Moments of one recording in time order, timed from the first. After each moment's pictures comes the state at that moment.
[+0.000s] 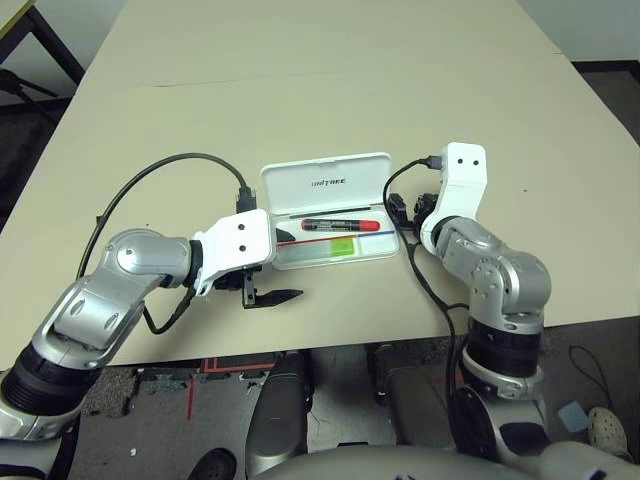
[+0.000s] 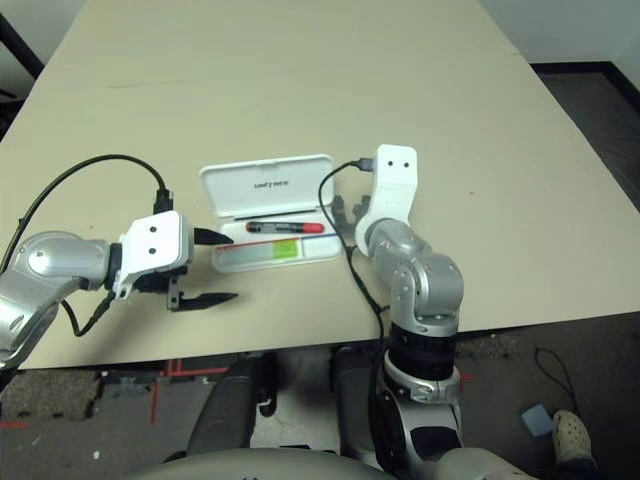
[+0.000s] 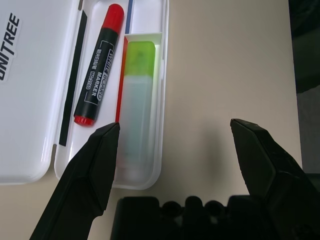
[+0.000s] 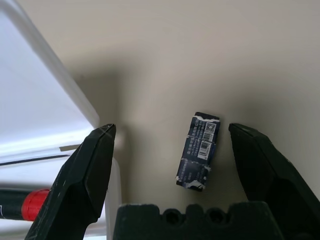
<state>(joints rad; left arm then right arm) -0.27 0.91 -0.14 -0.52 -0.29 0.57 -1.05 -0.49 0.10 -0.14 -0.39 0.15 1.28 -0.12</state>
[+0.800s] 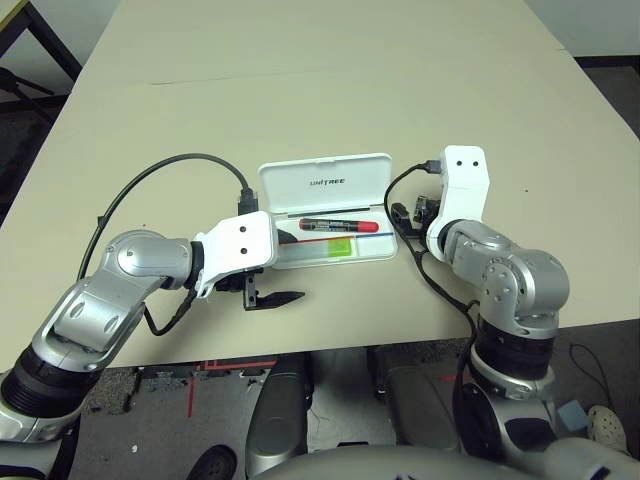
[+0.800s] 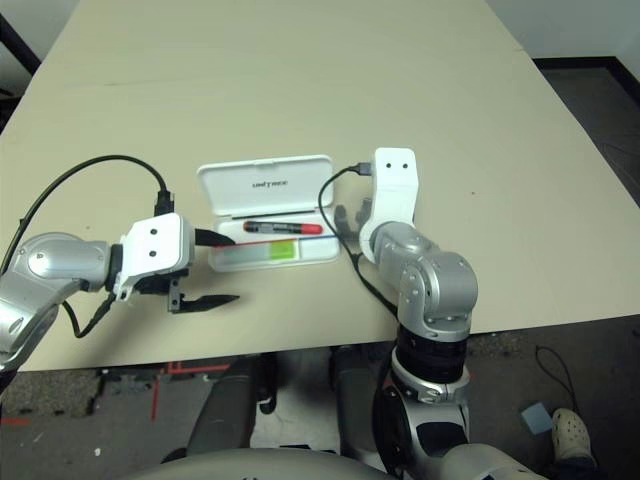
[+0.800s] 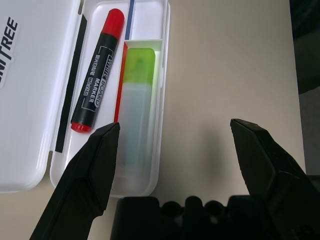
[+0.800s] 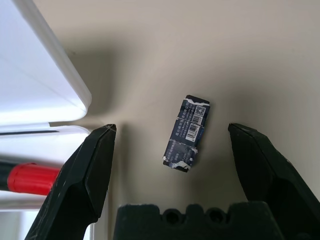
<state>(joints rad) -0.27 0.91 -0.14 -0.53 -0.29 0.57 -1.05 -0.48 0.03 -0.11 -0.48 0.15 1.42 -0.10</state>
